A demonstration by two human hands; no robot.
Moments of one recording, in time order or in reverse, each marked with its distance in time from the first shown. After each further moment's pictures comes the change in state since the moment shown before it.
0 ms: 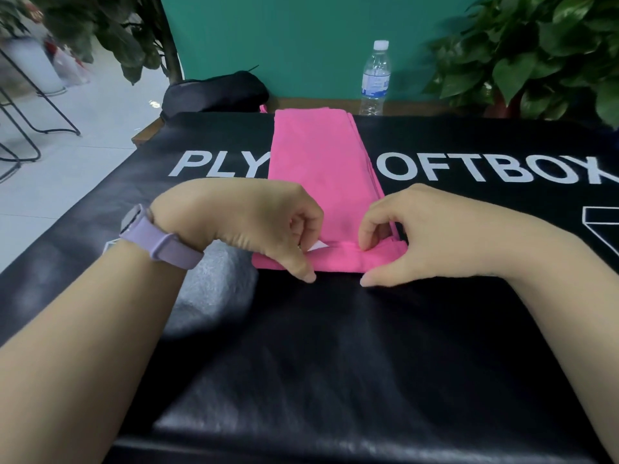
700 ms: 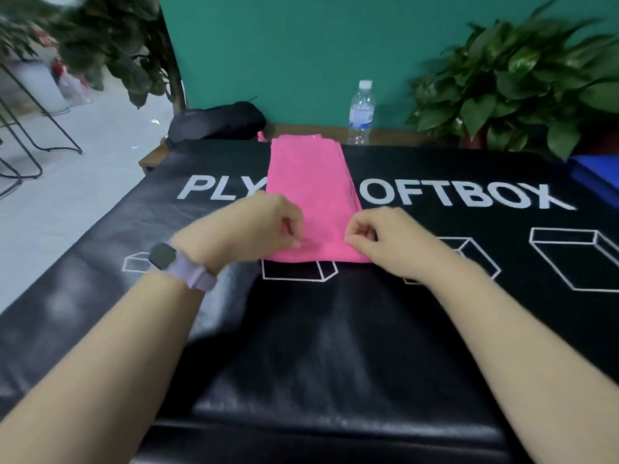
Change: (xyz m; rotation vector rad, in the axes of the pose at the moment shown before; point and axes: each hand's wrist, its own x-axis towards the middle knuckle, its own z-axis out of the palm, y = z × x) left_hand 0.005 -0.007 0.007 0.130 0.390 -0.029; right_hand 0.019 0.019 0.023 0.127 0.302 0.155
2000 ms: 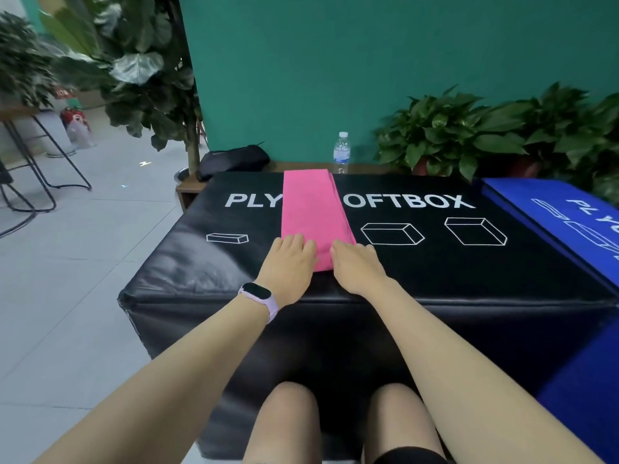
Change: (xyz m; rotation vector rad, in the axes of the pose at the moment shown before) left_hand -0.150 0.079 0.056 0.569 0.295 0.018; right_hand -0.130 -0.094 0.054 -0.453 0.111 0.115
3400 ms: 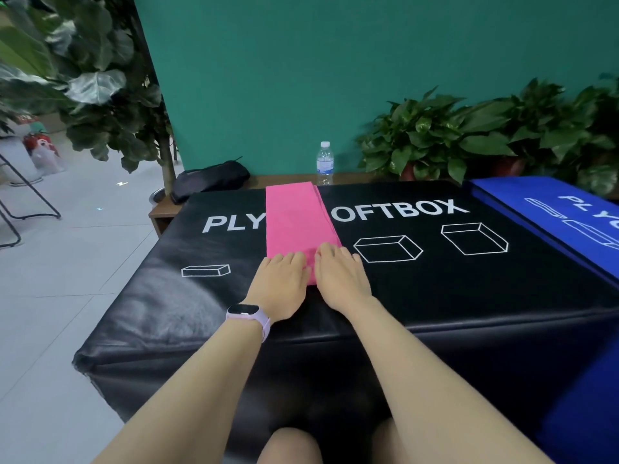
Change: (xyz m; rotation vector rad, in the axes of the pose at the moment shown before) left_hand 0.050 -0.022 0.048 -0.260 0.058 -0.041; right_hand 0.047 -0.007 0.020 0.064 0.185 0.112
